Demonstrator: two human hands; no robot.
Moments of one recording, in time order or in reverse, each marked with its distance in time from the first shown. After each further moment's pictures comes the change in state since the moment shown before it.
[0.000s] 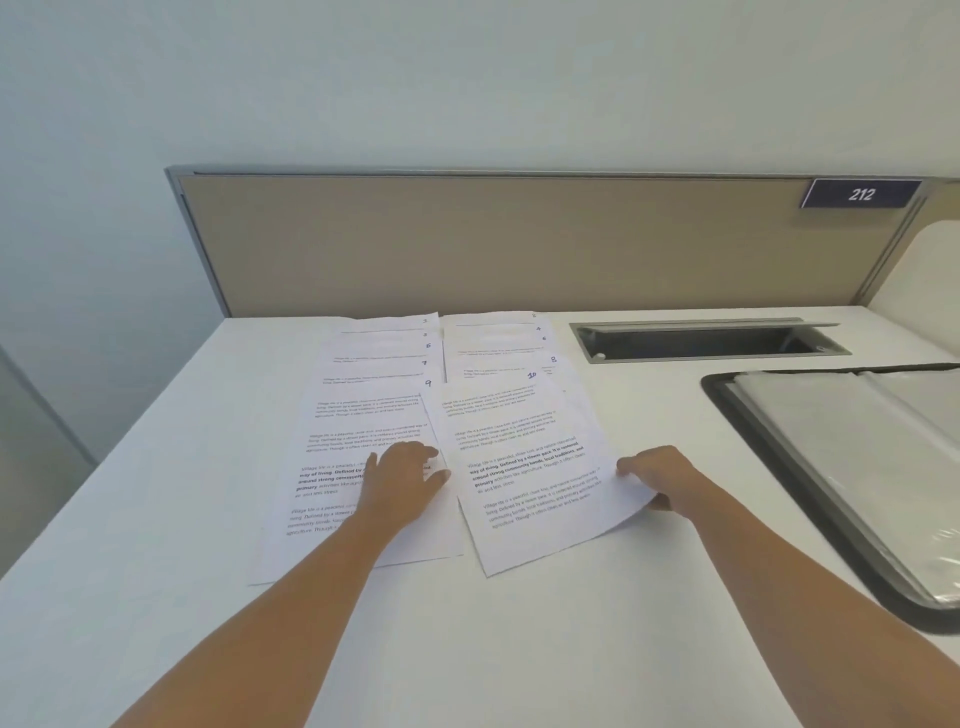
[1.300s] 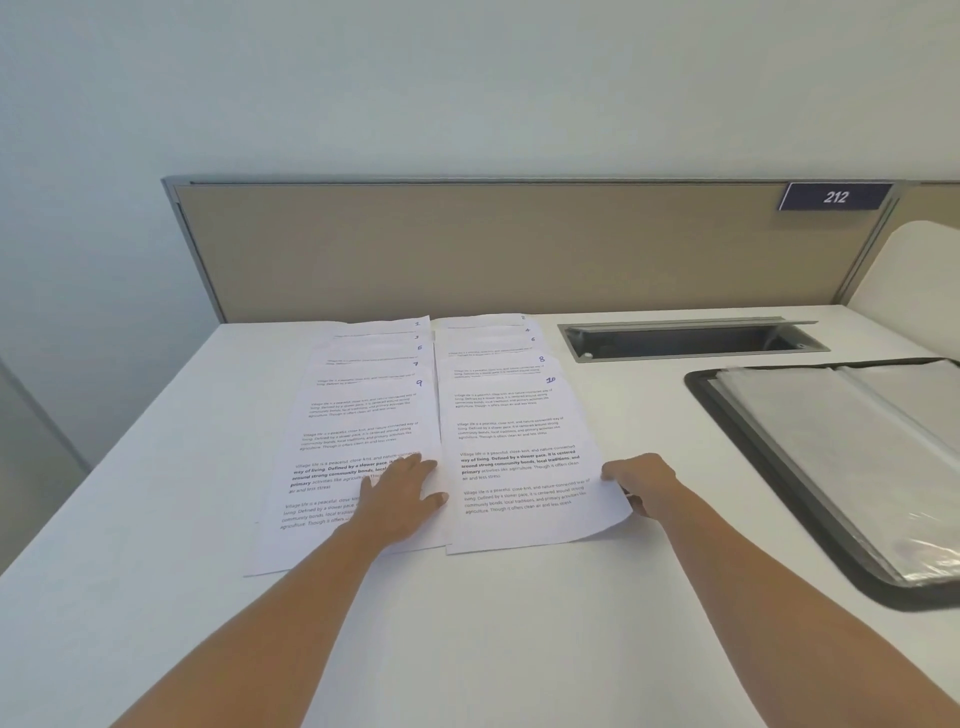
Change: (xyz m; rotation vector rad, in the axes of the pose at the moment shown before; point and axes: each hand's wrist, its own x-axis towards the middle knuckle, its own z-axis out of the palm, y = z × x) left_hand -0.023 0.006 0.005 0.037 -0.215 0.003; right_hand -0.013 0.013 0.008 -0.008 0.069 0.024
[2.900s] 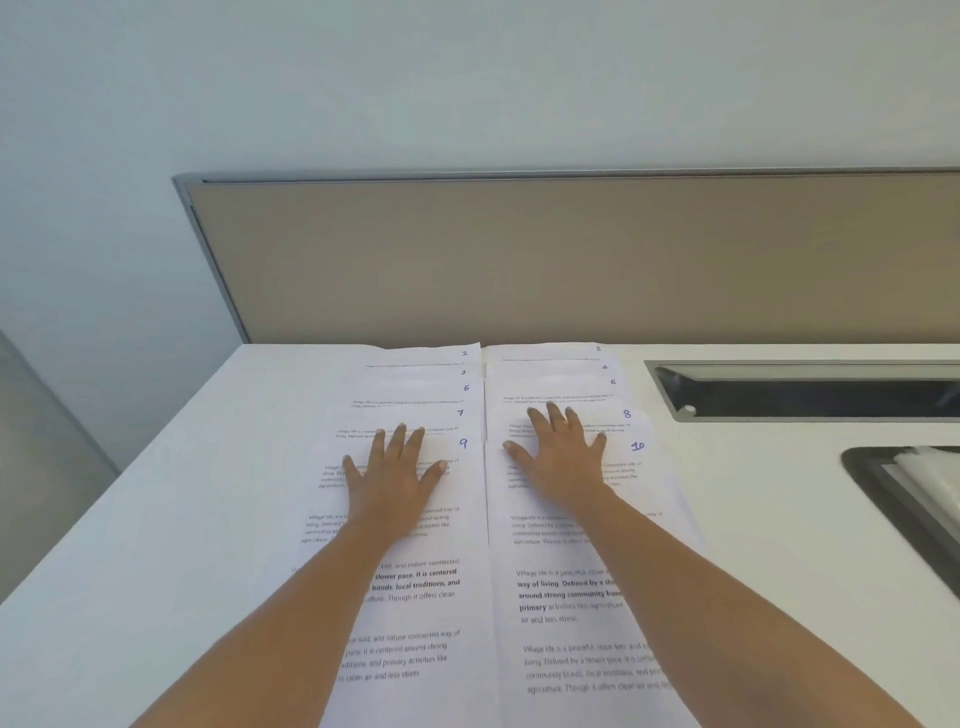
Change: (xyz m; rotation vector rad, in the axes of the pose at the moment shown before) left_hand 0.145 -0.060 -0.037 0.130 0.223 -0.220; right_hand 0.093 -0.136 0.163 -0.752 -0.018 -0.773
